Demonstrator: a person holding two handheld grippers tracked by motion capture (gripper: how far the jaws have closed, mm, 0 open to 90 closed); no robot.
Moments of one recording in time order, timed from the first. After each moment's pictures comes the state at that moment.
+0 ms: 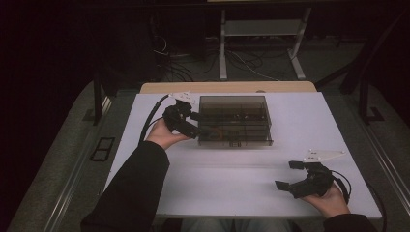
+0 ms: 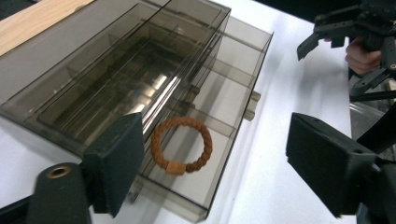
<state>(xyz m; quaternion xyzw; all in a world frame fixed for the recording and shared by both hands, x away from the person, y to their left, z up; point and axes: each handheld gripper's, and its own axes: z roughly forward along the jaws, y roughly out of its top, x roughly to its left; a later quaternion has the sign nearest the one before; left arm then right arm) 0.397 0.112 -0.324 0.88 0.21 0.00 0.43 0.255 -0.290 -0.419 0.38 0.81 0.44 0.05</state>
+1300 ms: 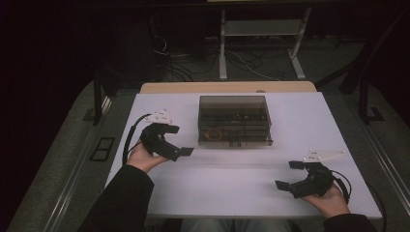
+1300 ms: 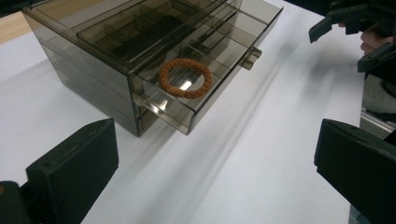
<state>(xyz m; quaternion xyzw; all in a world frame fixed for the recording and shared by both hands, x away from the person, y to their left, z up) 0.335 0.163 -0.341 0.85 0.27 0.05 0.45 0.255 -0.290 -0.419 0.38 0.81 0.44 0.05</state>
